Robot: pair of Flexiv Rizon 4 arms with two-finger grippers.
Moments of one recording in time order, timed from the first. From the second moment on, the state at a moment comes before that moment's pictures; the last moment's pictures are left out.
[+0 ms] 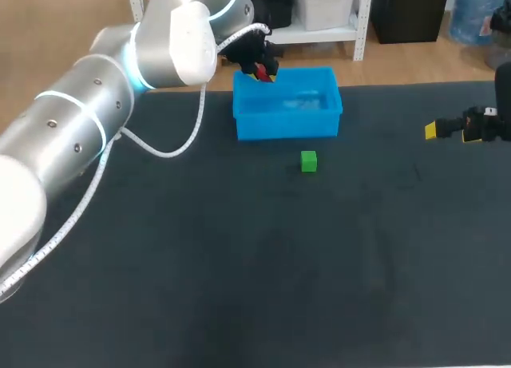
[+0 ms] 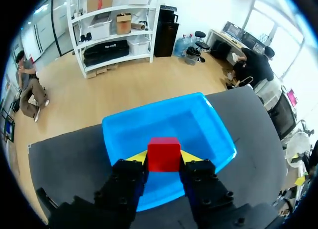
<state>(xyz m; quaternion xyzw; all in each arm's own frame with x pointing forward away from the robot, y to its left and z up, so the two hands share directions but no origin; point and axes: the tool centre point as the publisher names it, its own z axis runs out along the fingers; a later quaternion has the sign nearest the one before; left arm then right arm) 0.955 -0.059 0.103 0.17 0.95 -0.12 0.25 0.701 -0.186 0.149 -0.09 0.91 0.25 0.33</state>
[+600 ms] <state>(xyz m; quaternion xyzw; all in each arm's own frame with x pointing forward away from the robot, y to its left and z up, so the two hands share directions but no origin) 0.966 -0.057 0.086 0.17 0.94 -0.11 0.28 0.701 -0.186 0.149 -0.09 0.91 0.25 0.33</state>
